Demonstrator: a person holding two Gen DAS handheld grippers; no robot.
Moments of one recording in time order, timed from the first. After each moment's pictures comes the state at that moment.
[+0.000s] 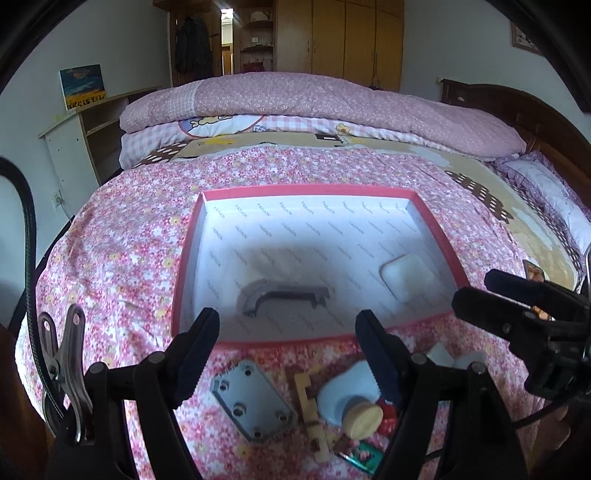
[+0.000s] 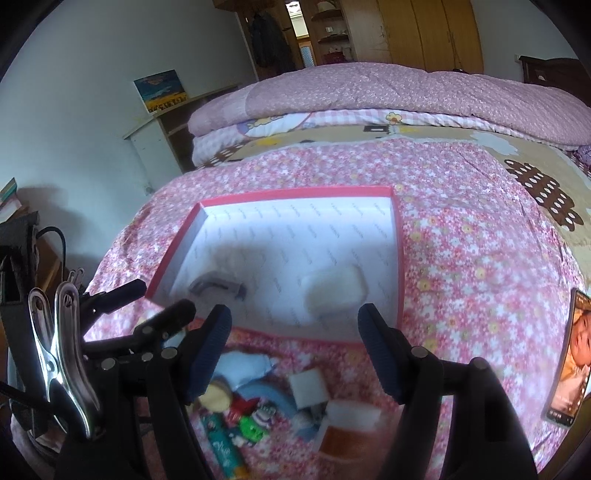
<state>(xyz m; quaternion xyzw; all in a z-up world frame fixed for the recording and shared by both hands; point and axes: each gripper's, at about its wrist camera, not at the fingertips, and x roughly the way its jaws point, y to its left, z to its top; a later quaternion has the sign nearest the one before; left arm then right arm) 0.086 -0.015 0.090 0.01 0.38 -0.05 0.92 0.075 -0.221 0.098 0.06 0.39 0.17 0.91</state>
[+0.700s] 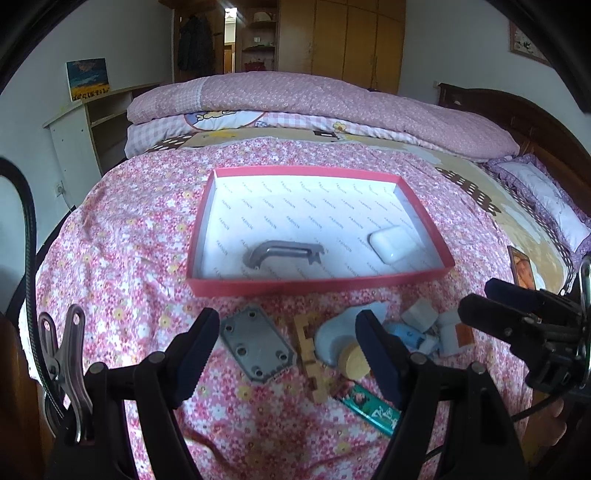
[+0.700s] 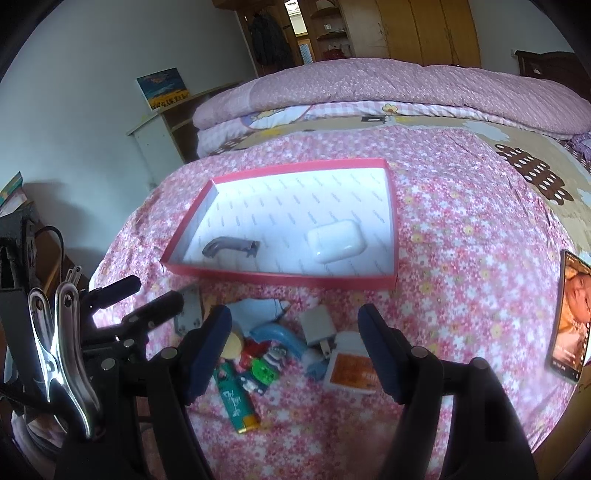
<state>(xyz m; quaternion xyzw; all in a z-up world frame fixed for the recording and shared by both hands) 0.035 -0.005 0.085 0.00 0.38 -0.06 0.92 0.025 -0.227 0.088 0.07 0.39 0.17 0.90</state>
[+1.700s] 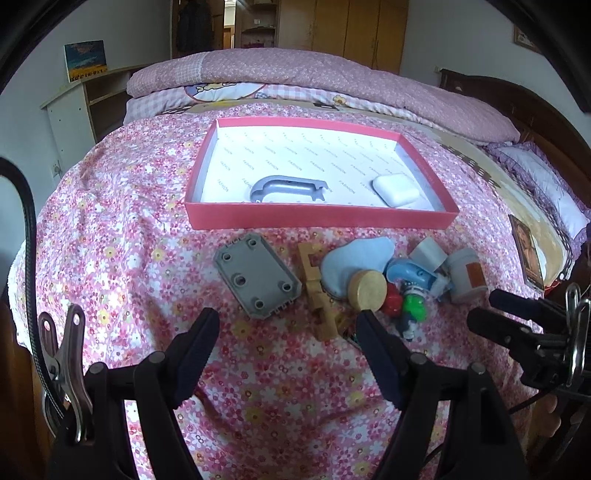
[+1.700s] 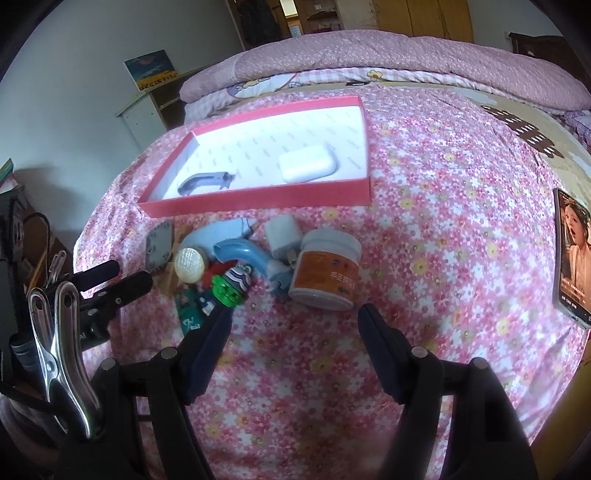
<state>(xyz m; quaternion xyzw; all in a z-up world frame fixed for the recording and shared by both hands) 0.010 -0.001 0.045 0.00 0.41 -0.06 0.91 -0.007 -0.243 0.037 0.07 0.43 0.15 0.89</state>
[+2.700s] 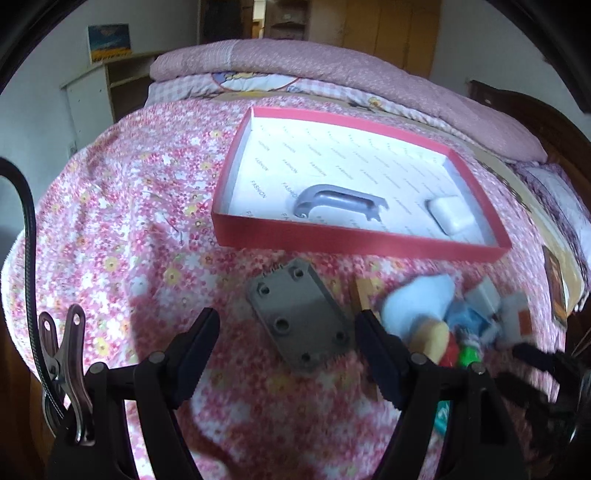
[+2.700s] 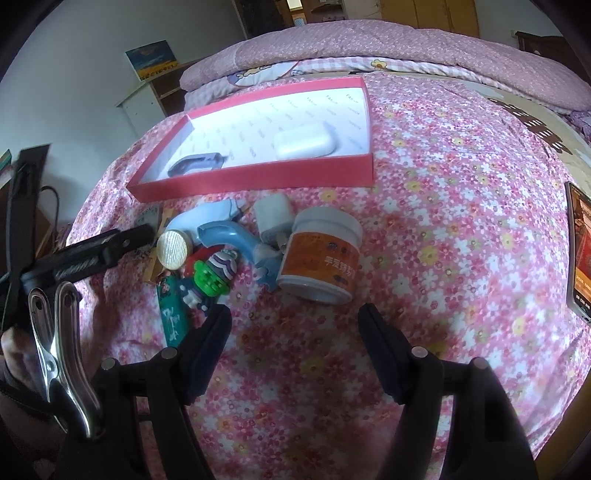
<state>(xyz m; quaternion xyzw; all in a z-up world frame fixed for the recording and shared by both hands) 0.061 0.022 0.027 -0.04 0.42 -0.02 0.90 0.001 -0.242 0.016 0.06 0.44 0.16 0.88</state>
